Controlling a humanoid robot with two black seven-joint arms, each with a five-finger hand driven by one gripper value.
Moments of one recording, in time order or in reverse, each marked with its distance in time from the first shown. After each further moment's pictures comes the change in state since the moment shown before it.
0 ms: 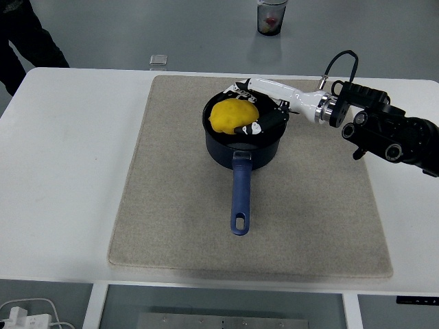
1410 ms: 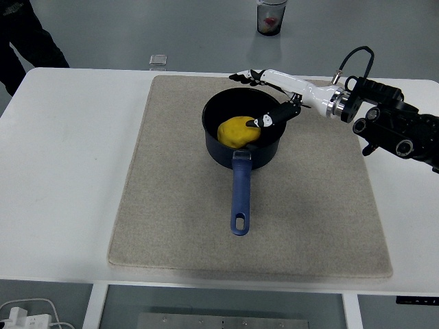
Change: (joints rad) left arm 0.000 0.000 0.002 0.001 0.000 0.000 0.000; right arm -0.002 -0.025 0.064 -0.005 0.013 0.007 0.000
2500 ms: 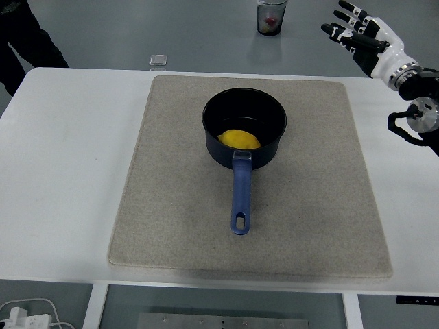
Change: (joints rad) left arm 0.000 0.000 0.003 -0.001 0.000 0.000 0.000; right arm -0.130 -0.115 0.411 -0.043 0.818 0.051 -0.340
